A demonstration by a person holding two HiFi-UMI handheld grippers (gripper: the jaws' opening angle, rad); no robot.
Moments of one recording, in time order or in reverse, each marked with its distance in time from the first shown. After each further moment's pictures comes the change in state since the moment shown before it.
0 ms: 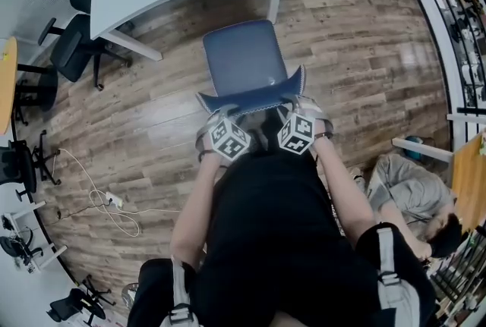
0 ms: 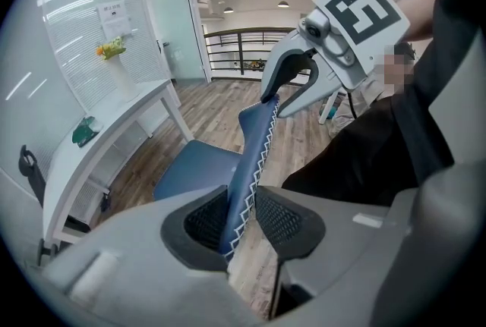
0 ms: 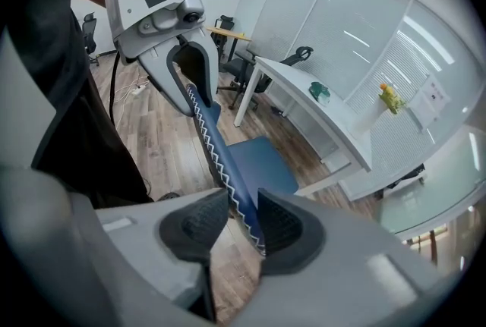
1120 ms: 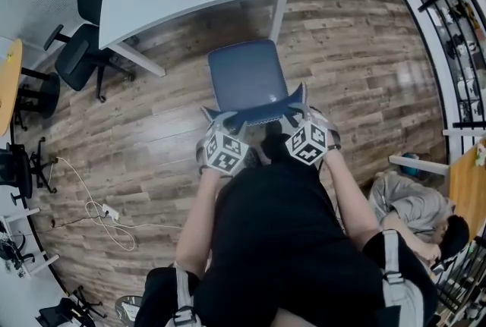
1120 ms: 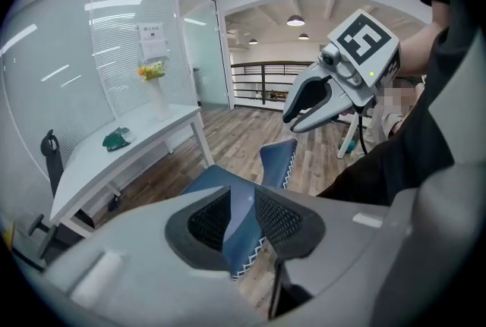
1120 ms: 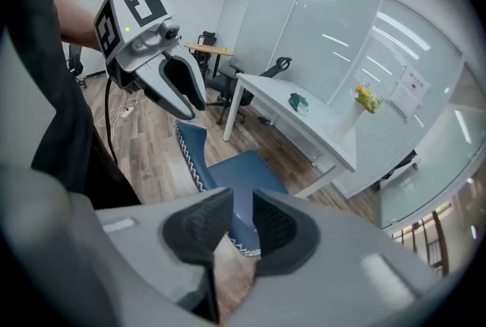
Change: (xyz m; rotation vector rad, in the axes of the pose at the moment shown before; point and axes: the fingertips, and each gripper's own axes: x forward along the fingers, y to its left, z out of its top) left arm -0.058 0.042 0.031 -0.142 -0.212 0.123; right arm -0.047 -0.039 0.032 0.127 -0.088 -0.038
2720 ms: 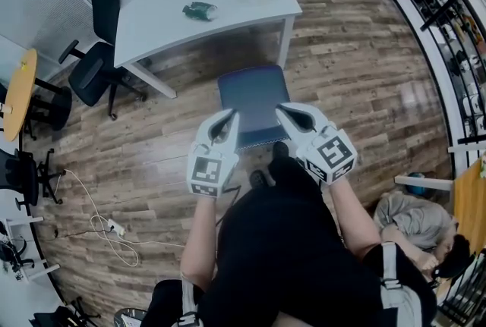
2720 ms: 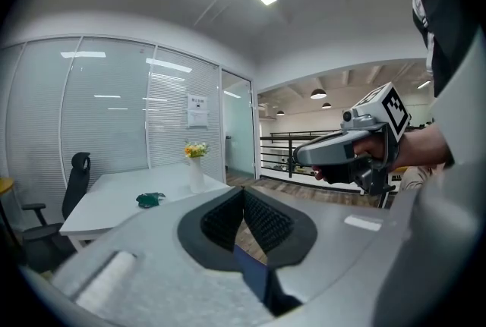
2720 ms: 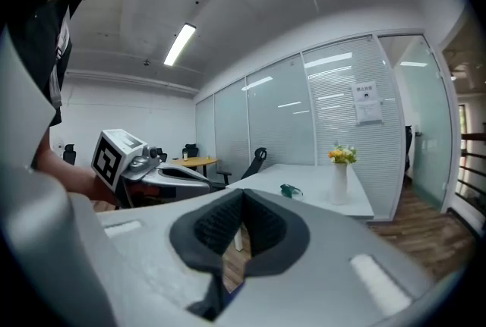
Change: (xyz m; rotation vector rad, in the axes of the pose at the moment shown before) left arm -0.147 0.068 0.145 -0.167 -0.569 0.209; right arm -0.156 -0.068 0.173 0.420 -0.755 0.031
